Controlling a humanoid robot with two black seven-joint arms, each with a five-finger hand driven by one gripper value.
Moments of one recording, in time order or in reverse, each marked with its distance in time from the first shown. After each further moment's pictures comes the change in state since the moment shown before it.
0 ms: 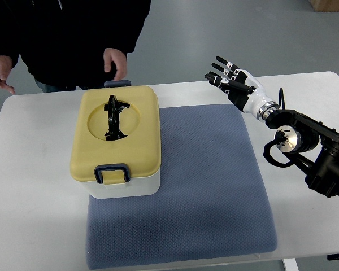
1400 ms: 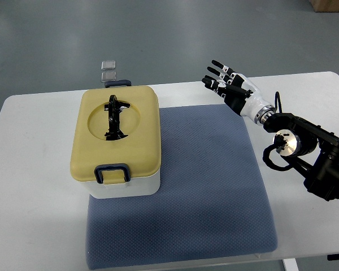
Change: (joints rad) left arm 0.001 0.000 0.005 0.006 0.000 0.002 0.000; right arm -0.016 0.004 0.001 0.002 -0.002 0.048 0.001
